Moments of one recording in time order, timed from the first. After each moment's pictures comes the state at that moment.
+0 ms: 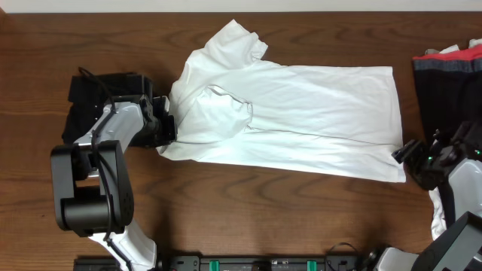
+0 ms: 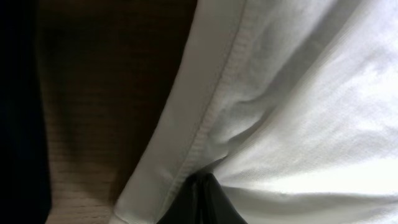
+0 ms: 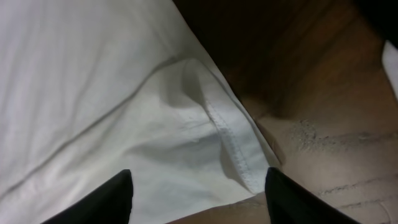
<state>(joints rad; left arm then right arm) 0.07 1.88 1.11 -0.70 0.18 -0.06 -0.56 1.46 0.80 -0.68 -0.28 0.27</state>
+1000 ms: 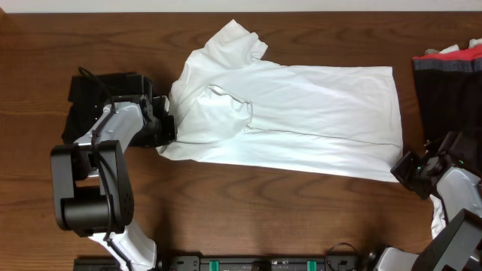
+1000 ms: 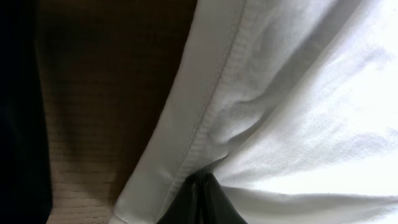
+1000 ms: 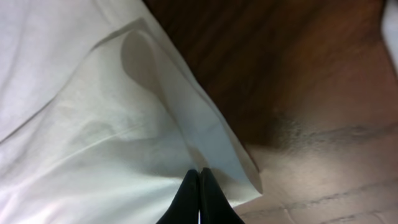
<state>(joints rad) 0.07 1.88 1.11 -0.70 0.18 -0.06 -0.55 1.46 0.67 -0.55 -0.19 0.26</state>
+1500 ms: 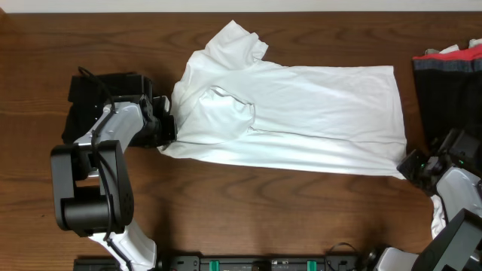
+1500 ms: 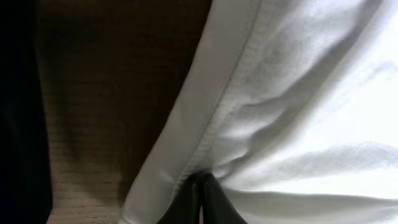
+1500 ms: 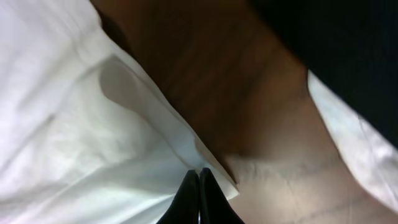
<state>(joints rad) 0.07 1.88 1.11 -0.70 0.18 -0.06 -0.55 1.46 0.67 -0.45 -0.09 0.26</state>
